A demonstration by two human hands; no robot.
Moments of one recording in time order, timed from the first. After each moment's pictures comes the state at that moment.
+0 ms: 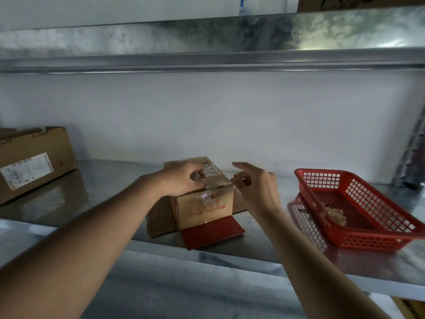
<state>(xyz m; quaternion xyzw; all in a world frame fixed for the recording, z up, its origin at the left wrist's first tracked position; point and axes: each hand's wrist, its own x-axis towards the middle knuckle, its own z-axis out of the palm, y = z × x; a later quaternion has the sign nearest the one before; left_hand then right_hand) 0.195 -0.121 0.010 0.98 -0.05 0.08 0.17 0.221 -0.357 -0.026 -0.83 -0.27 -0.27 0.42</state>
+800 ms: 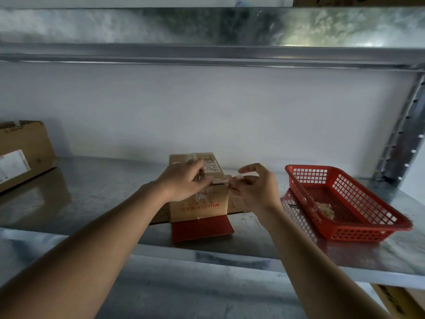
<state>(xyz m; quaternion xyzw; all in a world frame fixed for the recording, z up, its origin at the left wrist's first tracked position) 0.209 -0.134 -0.015 0.98 -0.12 0.14 0.12 0.222 -0.363 -0.036 -0.74 -0.12 -0.09 0.66</state>
